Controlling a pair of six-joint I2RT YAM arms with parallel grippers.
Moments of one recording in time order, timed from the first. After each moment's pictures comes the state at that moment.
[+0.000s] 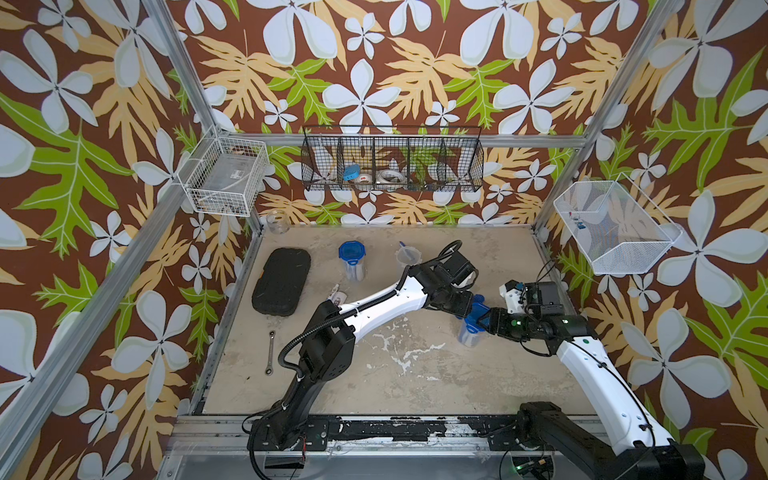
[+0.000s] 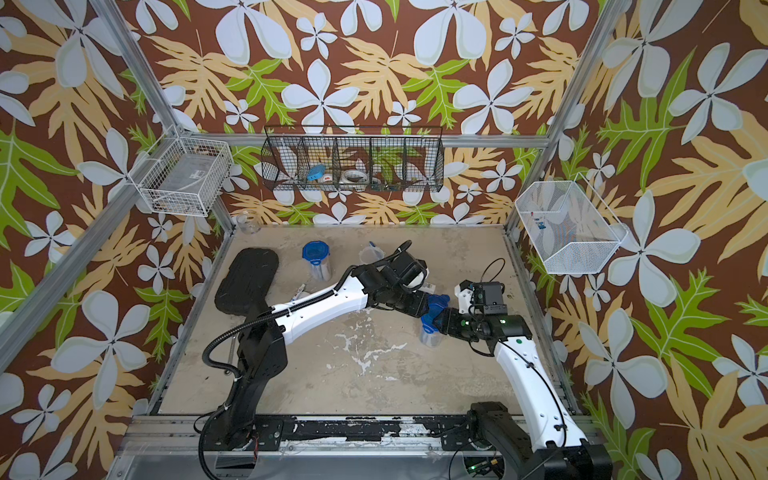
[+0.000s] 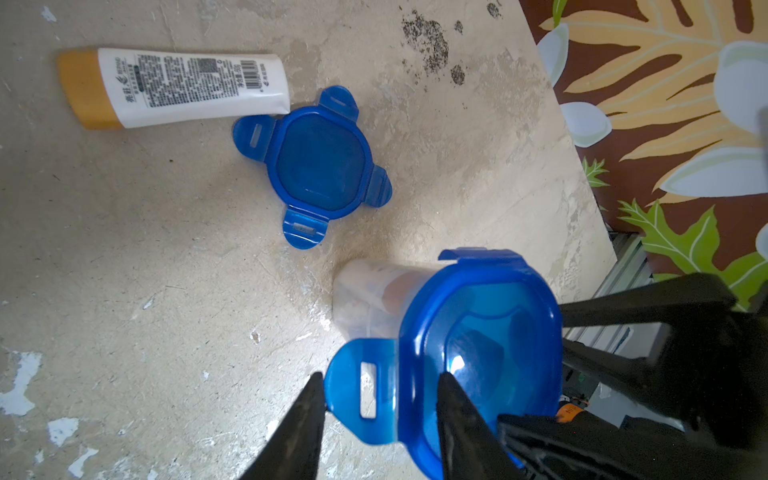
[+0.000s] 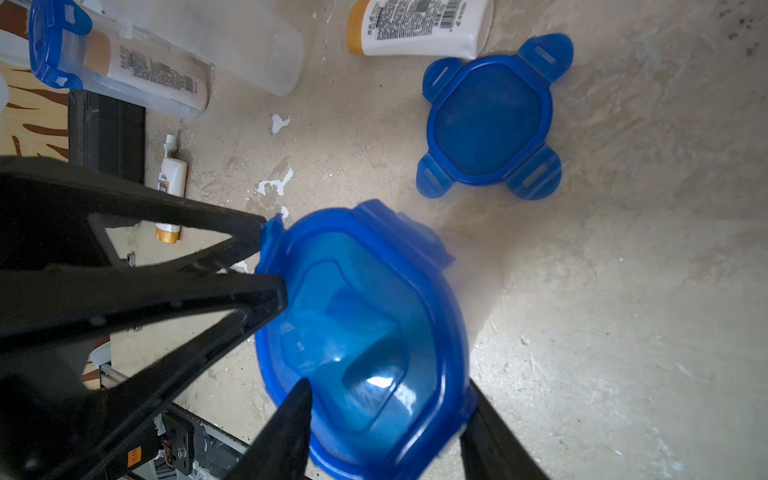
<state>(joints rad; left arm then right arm) -0.97 2.12 1.94 -0.76 0.19 -0.52 0.05 1.01 0.79 -0.80 -0.43 0.32</state>
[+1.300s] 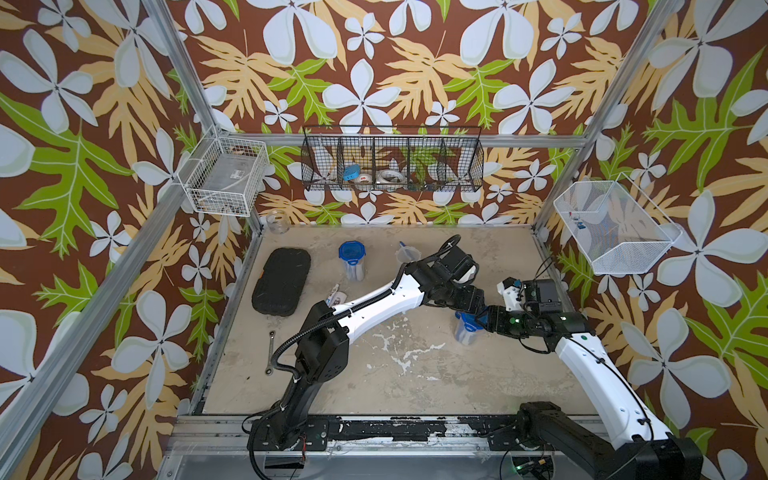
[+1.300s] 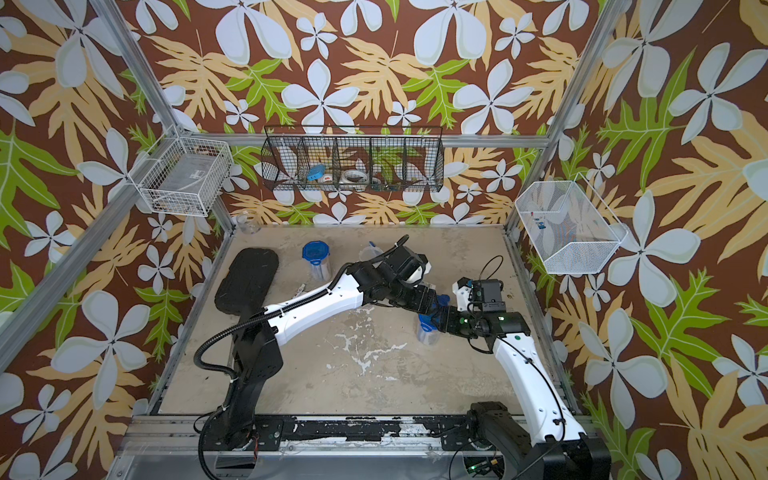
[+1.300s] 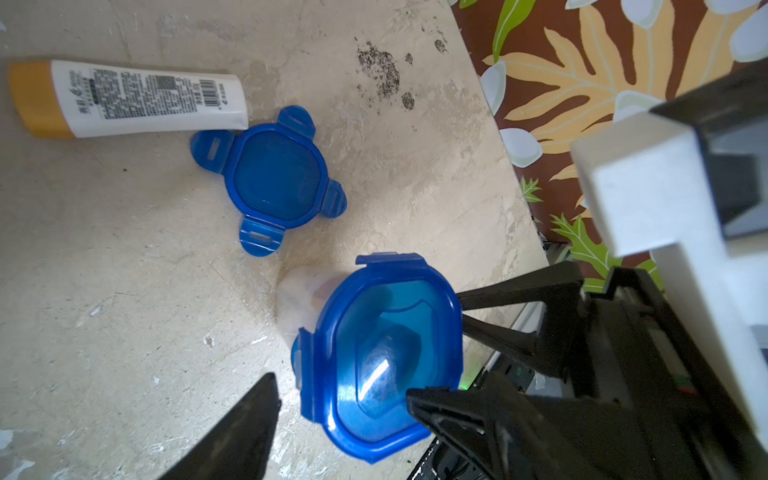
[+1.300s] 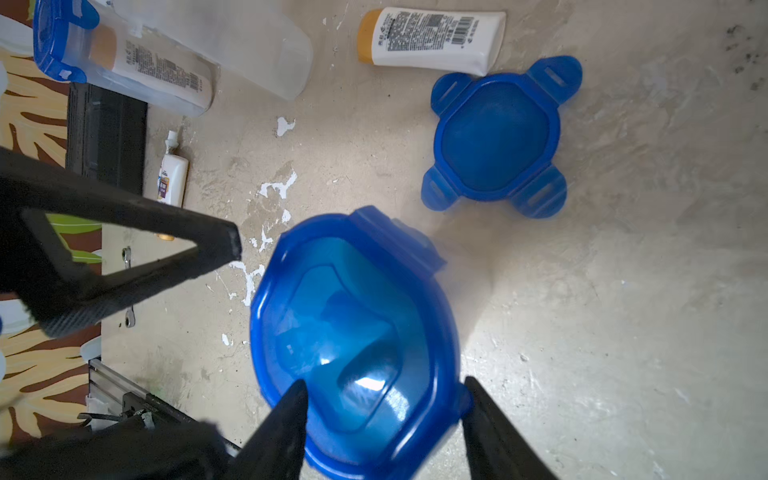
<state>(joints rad) -0.96 2.10 1.99 -0.77 0.23 -0.58 0.05 1.02 0.81 -0.79 -0.43 0.28</state>
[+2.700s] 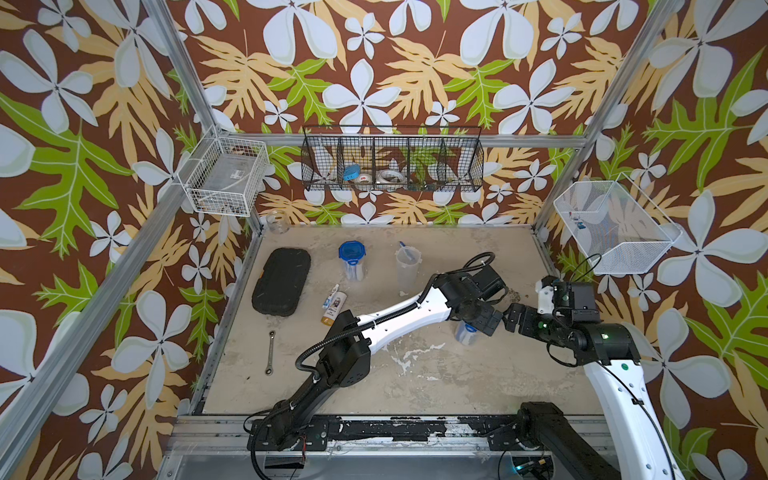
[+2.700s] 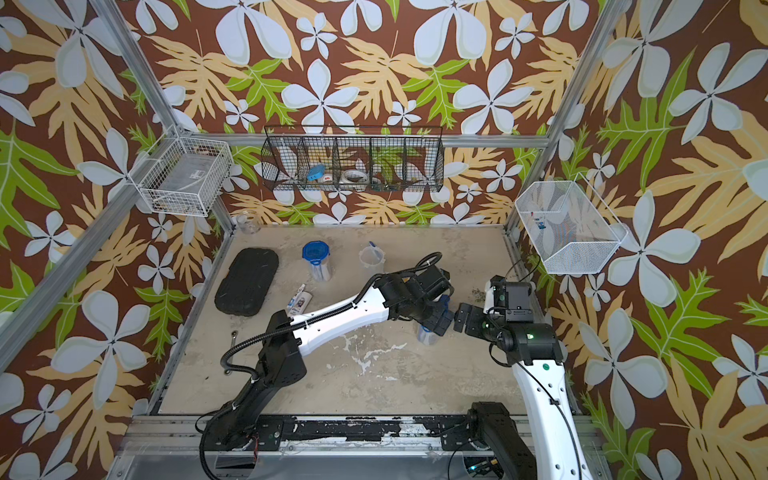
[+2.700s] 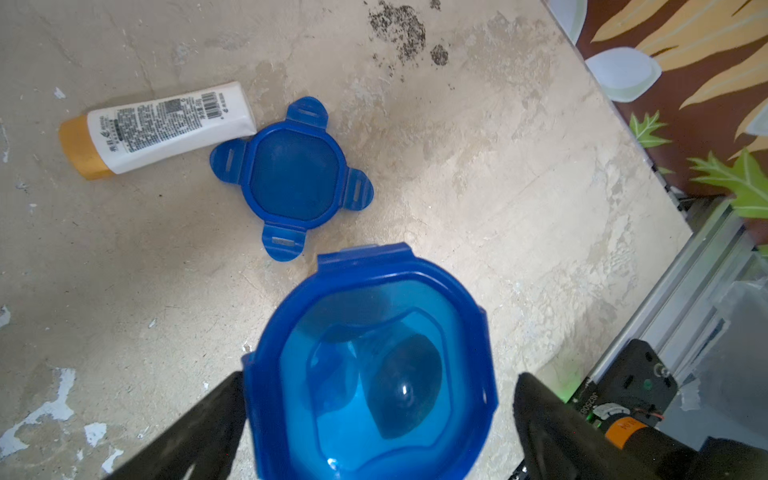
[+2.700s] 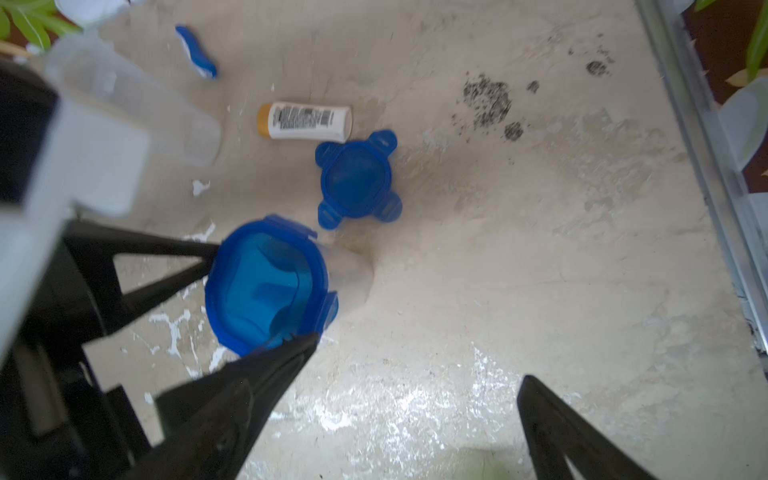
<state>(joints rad) -1.11 2.26 2.22 -0.95 -0.02 -0.43 -0.04 0.85 1.02 -1.08 -0.11 0.28</state>
